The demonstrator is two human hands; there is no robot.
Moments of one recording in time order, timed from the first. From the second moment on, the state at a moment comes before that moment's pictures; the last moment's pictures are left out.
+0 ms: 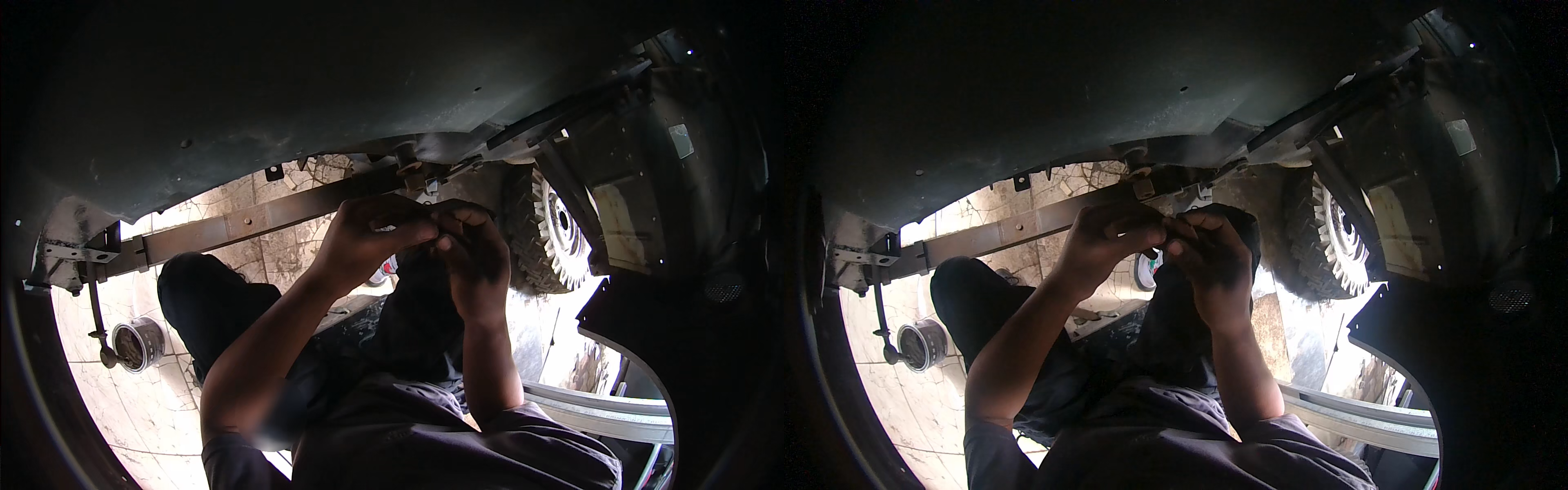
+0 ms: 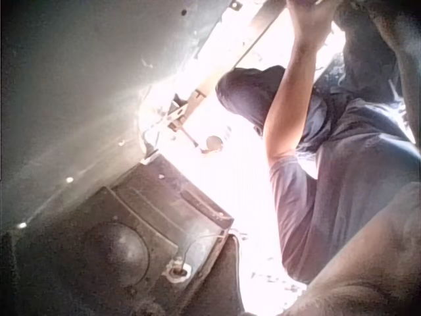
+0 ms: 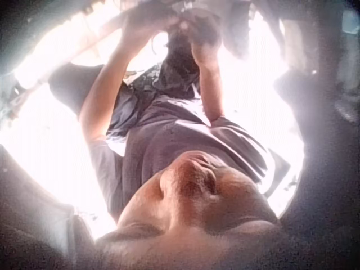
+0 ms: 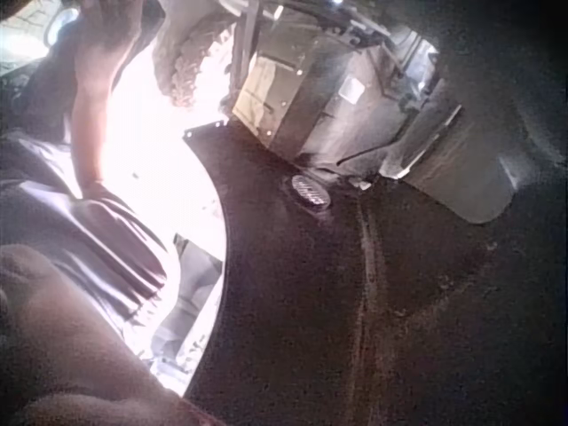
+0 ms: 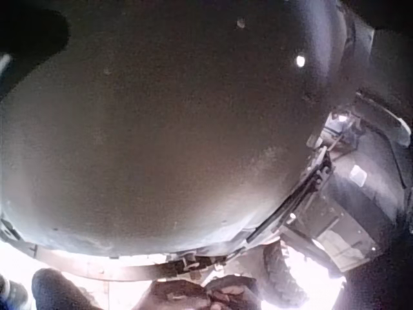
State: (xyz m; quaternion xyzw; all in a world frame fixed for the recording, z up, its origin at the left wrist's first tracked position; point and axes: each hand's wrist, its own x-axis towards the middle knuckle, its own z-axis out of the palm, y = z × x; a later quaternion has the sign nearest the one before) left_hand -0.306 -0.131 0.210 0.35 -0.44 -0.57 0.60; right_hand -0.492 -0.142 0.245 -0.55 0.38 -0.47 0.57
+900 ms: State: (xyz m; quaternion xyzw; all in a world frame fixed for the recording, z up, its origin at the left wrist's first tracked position) left_hand -0.310 -0.128 0.212 0.40 -0.50 -0.51 0.57; right_hand -0.501 -0.148 0.226 -0.56 0.42 -0.48 0.52
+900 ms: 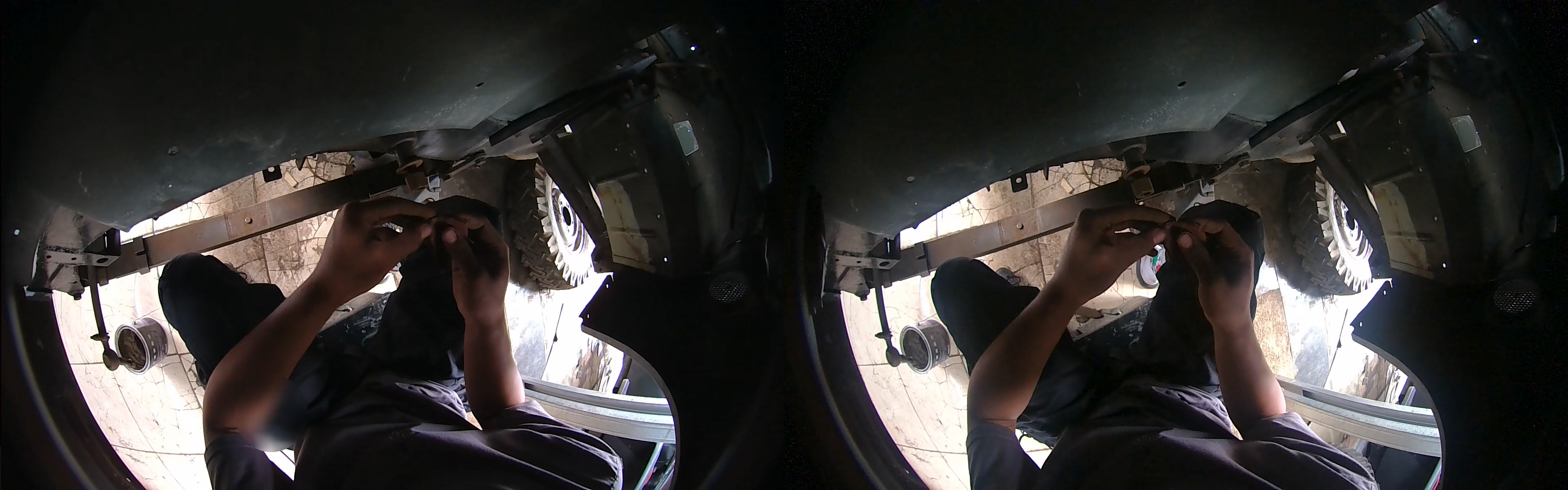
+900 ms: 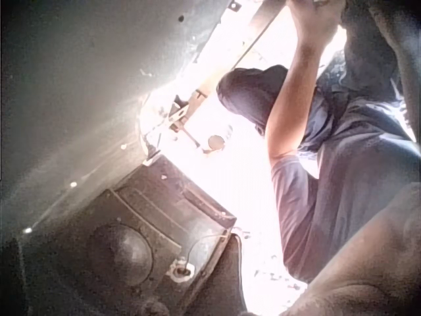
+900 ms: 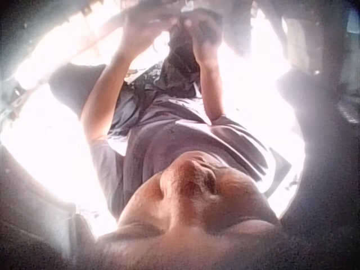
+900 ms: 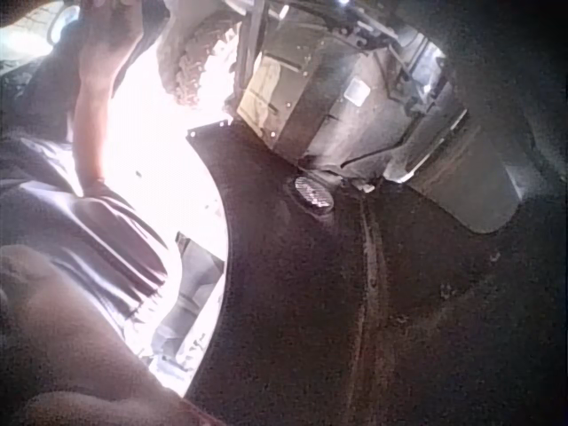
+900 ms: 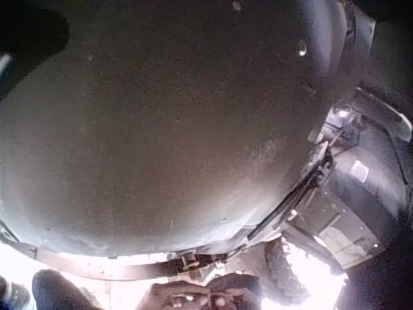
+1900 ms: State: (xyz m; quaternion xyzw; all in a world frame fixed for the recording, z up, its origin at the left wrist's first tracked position) left_hand -0.312 -0.125 0.215 0.38 -0.47 -0.54 0.59; right_hand -0.502 -0.145 0.221 -0.56 0.42 -0.50 0.51
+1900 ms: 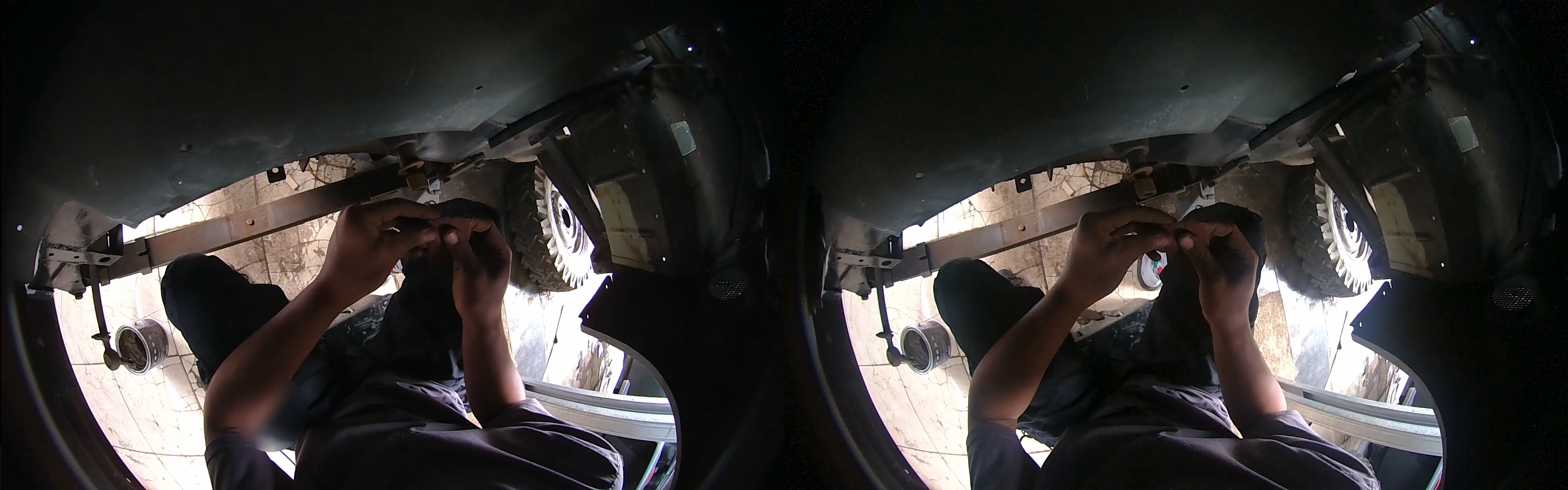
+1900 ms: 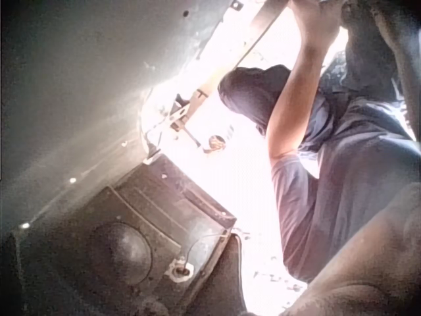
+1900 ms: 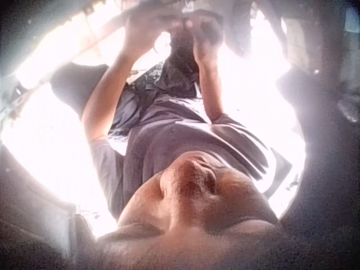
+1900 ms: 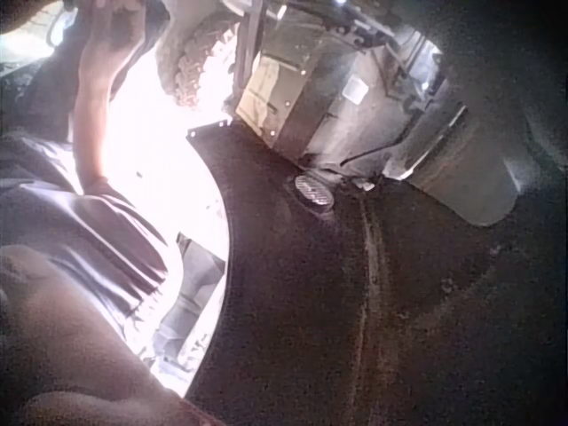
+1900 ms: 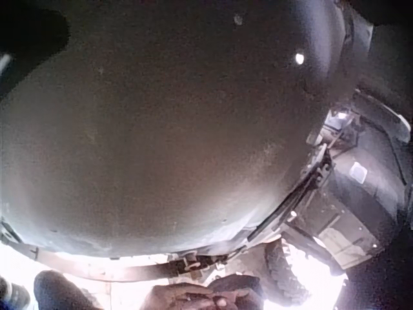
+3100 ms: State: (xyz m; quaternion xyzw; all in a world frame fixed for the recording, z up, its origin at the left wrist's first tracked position) left_hand -0.298 -0.130 0.212 0.34 -0.58 -0.48 0.57; right_hand -0.504 -0.129 0.216 -0.51 0.34 -0.50 0.61
